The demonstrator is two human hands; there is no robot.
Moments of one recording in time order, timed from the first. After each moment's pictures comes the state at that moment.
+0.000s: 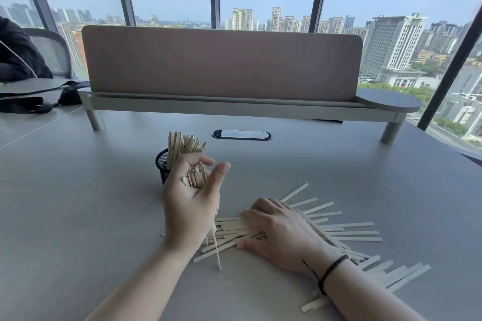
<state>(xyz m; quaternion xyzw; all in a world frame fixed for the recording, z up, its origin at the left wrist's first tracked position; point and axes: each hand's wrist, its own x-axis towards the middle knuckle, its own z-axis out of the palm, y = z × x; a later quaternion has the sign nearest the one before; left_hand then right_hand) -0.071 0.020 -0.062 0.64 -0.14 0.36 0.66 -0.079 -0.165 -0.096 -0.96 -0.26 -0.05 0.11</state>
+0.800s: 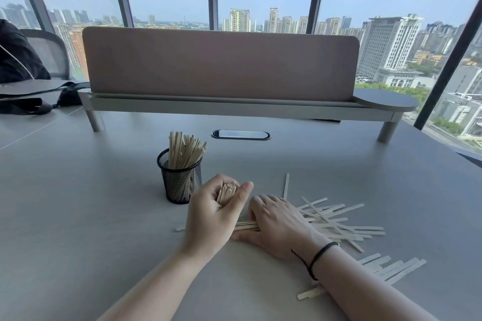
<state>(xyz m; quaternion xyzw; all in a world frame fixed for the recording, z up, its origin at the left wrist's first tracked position) -0.080 0.006 -0.082 0.74 -0.17 0.28 0.58 -0.061 -0.157 -0.105 -0.97 -0.23 -0.08 0.08</state>
